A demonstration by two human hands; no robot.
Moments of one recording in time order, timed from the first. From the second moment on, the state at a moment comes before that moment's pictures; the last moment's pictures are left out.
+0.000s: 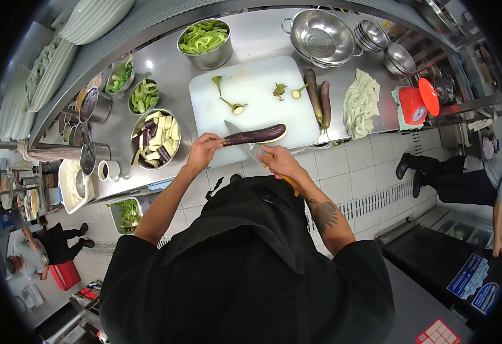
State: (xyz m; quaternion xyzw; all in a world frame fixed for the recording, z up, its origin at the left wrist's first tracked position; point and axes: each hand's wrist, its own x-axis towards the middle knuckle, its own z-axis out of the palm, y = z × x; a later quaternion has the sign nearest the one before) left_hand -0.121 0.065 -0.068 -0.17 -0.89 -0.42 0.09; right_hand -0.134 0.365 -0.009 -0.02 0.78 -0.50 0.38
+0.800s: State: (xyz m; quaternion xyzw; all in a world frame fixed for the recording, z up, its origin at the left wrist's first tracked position) left_hand -0.104 0.114 -0.079 -0.09 -0.88 -0.43 0.16; right_hand -0.122 0.381 -0.028 -0.06 0.77 -0.51 0.39
